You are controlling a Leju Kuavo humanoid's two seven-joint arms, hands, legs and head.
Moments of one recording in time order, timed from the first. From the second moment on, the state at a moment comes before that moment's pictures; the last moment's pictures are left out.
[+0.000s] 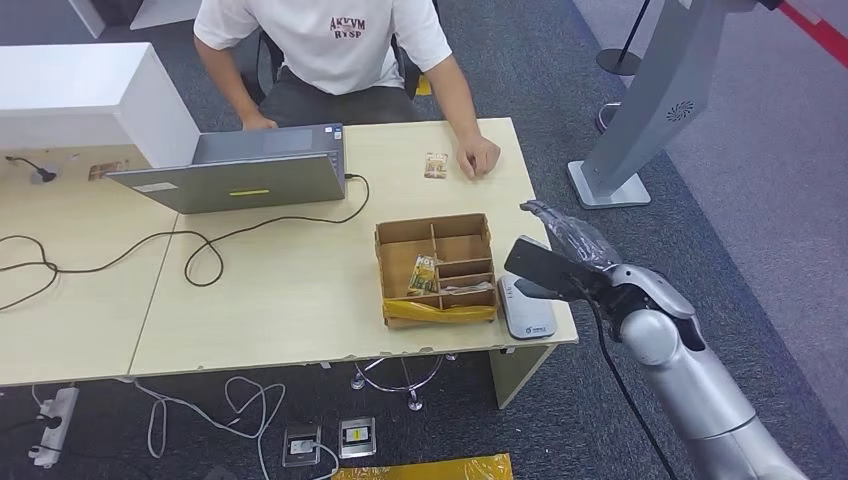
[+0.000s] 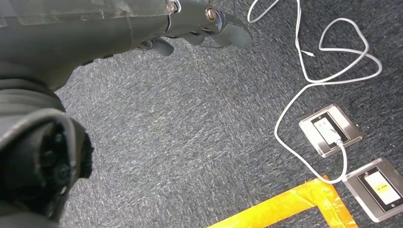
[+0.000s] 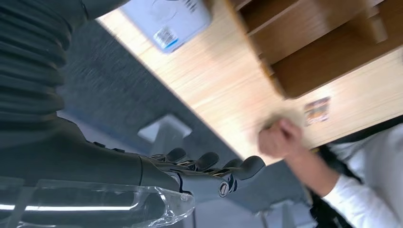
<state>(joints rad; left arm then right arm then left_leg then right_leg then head) -0.16 0.20 -0.46 -0.23 -0.10 0.37 -0.14 -0.39 -0.42 0.38 -1.56 0.50 0.36 0.18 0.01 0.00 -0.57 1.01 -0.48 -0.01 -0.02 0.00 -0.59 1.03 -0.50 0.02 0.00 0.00</state>
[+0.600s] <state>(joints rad) -0.16 0.20 -0.46 -0.23 -0.10 0.38 -0.14 -0.33 -0.41 0.47 -1.60 0.81 0.35 0.17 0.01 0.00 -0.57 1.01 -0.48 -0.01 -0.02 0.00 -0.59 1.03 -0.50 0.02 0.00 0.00</state>
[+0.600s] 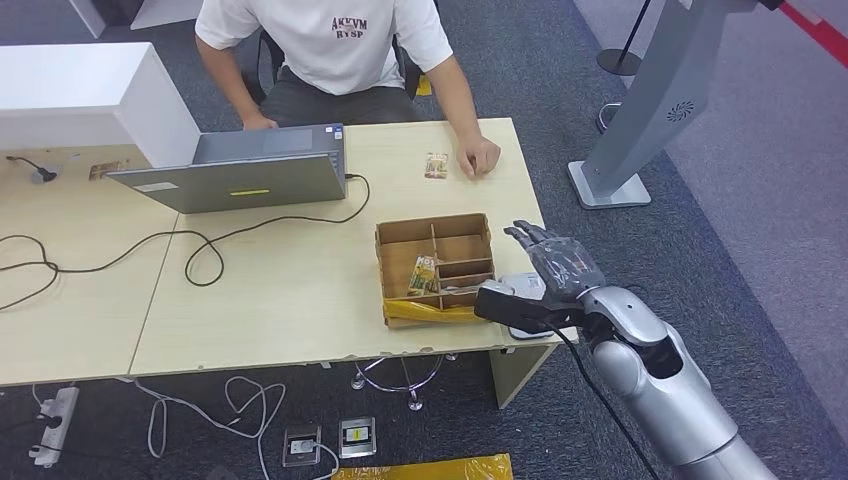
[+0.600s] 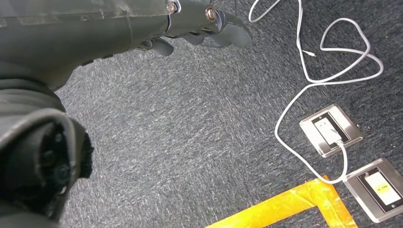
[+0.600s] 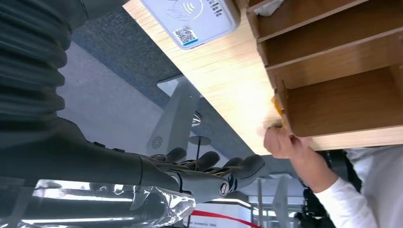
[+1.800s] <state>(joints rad) -0.17 0.19 -0.46 -0.23 -0.12 0.37 -0.12 -0.39 -0.30 0.56 -1.47 0.86 0.22 0.08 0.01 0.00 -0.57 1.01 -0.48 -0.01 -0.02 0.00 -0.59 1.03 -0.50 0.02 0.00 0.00</state>
